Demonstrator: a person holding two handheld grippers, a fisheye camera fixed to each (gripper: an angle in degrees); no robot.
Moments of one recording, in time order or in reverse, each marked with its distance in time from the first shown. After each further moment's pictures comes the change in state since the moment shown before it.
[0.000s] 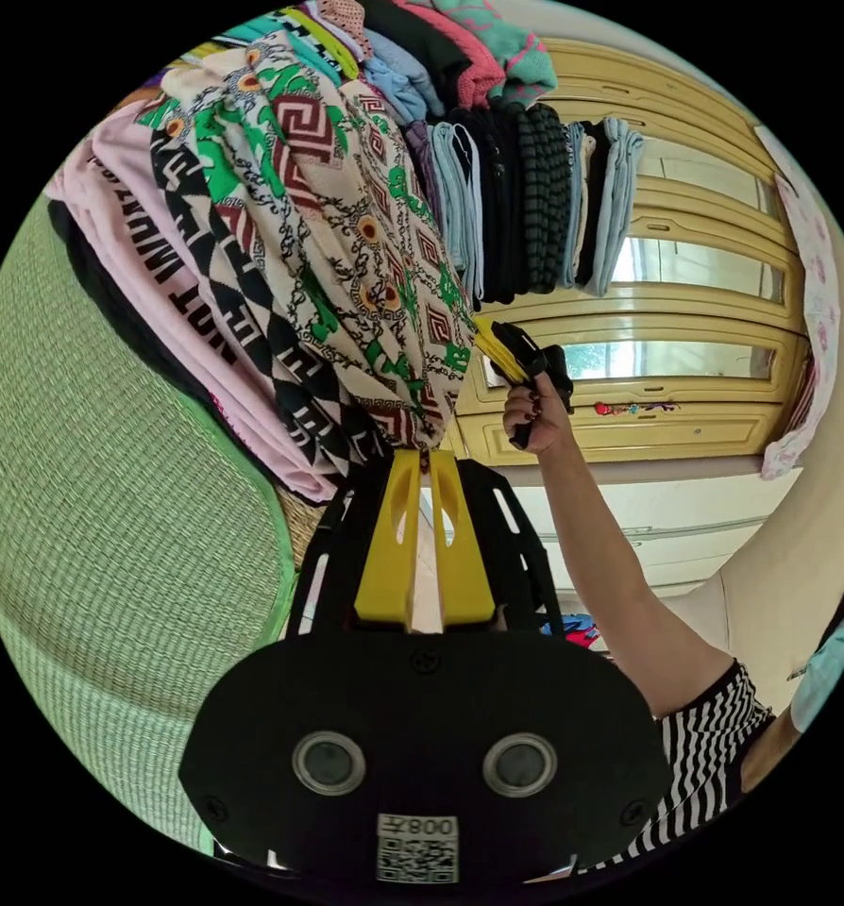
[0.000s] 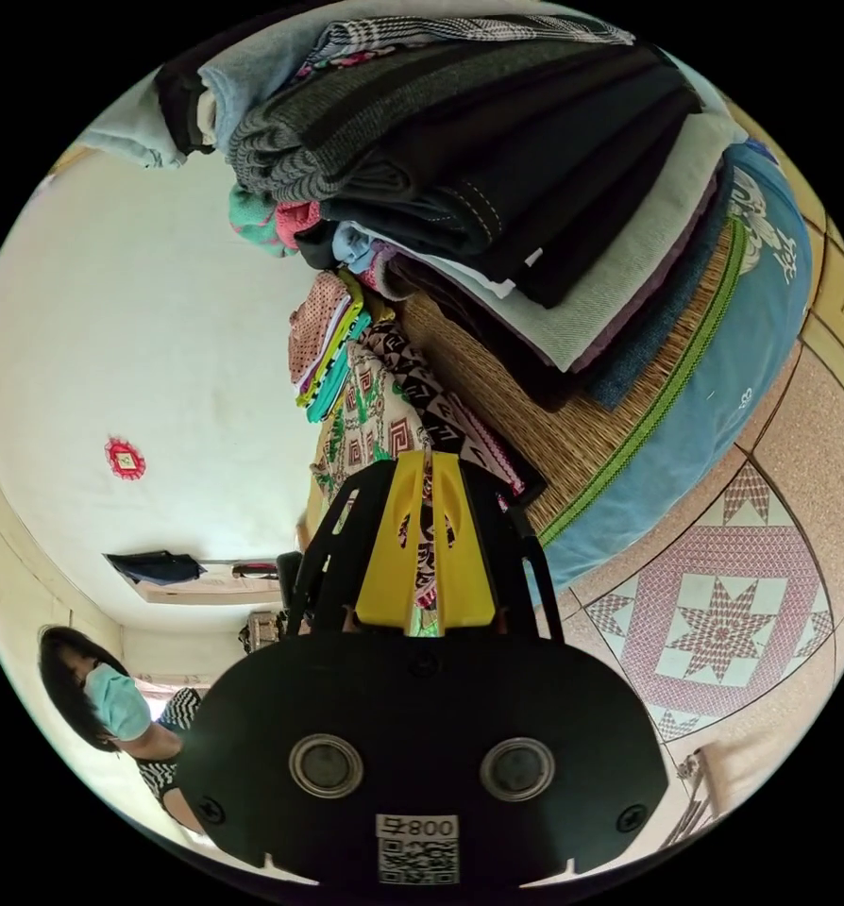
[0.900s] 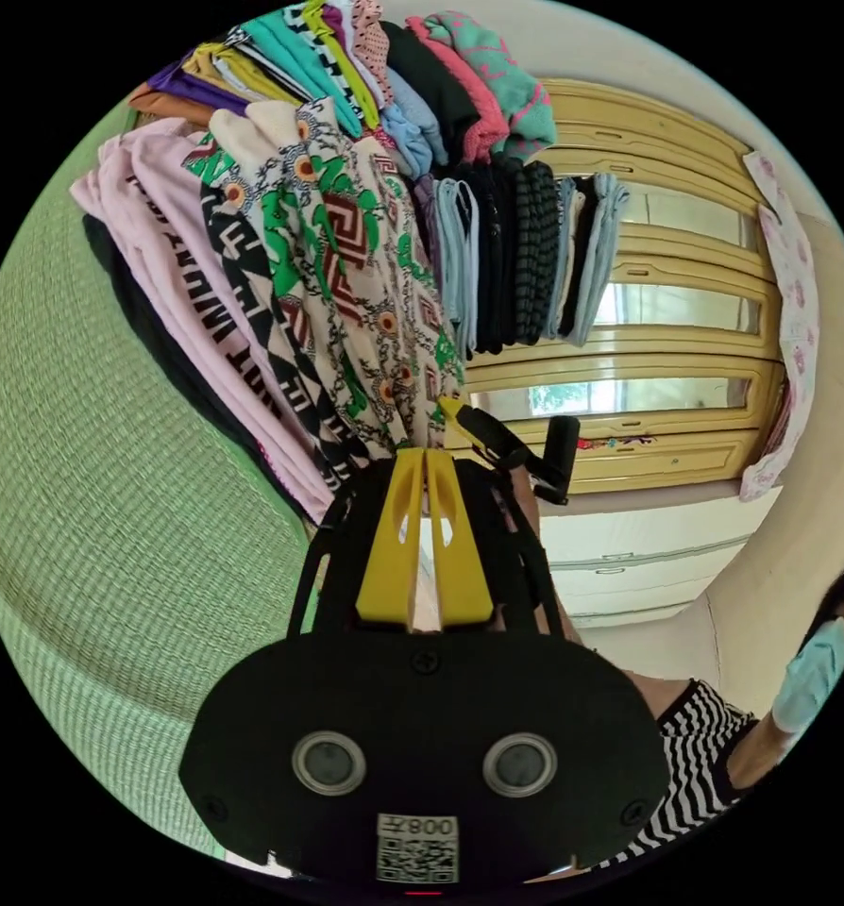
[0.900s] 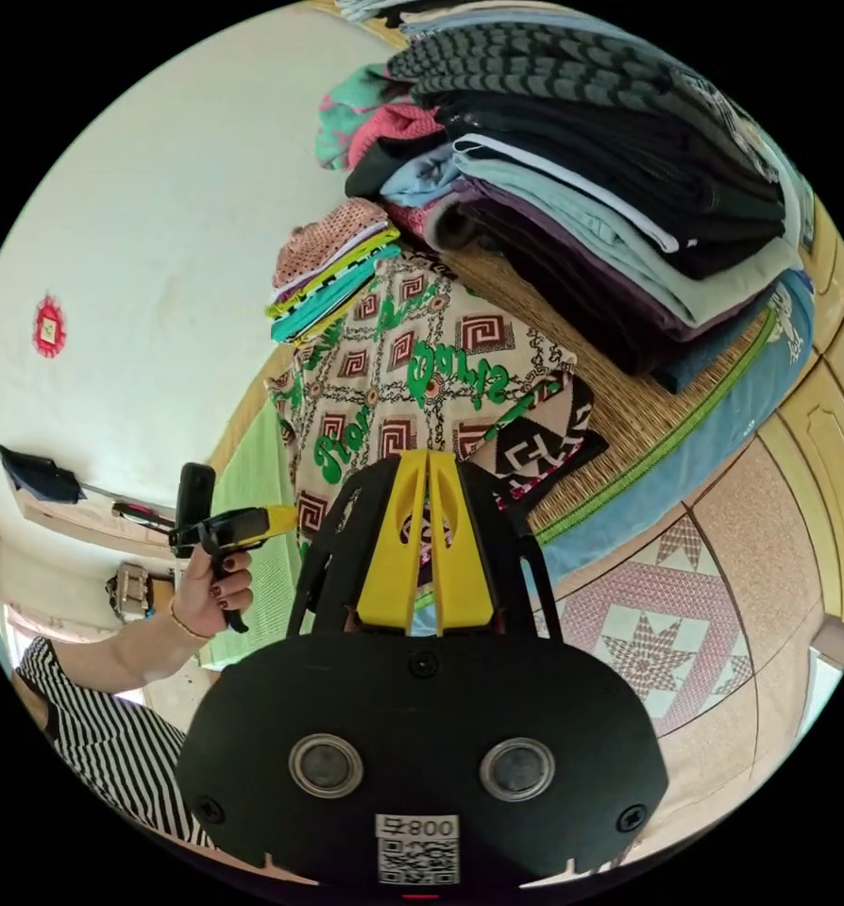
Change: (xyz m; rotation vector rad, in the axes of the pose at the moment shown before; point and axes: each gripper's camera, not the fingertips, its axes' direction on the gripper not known) left arm -0.053 -0.023 -0.011 0.102 0.034 -0.023; right arm -0.085 0.118 0.095 0.036 0.327 -0.283
